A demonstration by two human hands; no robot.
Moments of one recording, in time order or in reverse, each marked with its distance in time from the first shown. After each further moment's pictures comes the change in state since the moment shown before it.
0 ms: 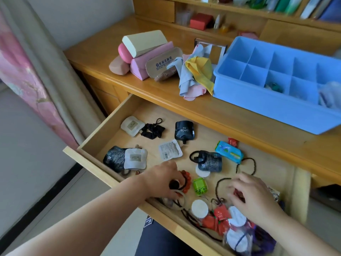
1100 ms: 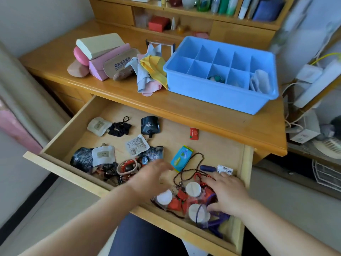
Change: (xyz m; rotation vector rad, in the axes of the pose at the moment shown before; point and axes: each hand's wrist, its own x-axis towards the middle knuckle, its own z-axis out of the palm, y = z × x) left_hand 0.003 0.075 0.030 -0.180 0.231 0.058; right_hand -0.045 0.026 -0.012 -0.313 -0.439 0.102
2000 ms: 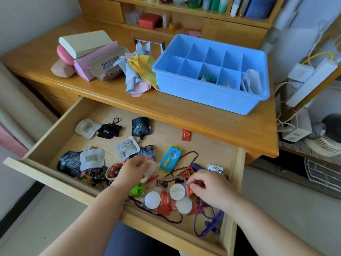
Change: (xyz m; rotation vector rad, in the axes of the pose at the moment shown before) left_hand 0.022 -0.020 0.002 -0.688 0.285 -0.464; right_hand 0.003 -0.016 -0.033 0.632 0.162 -0.037
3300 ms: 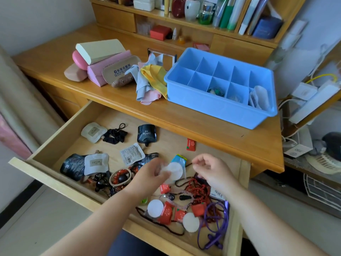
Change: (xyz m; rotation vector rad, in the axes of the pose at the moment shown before) left_hand -0.014 0.027 0.010 0.136 -0.108 0.217; right_hand 0.030 -0.034 -0.033 0.411 0.180 0.133
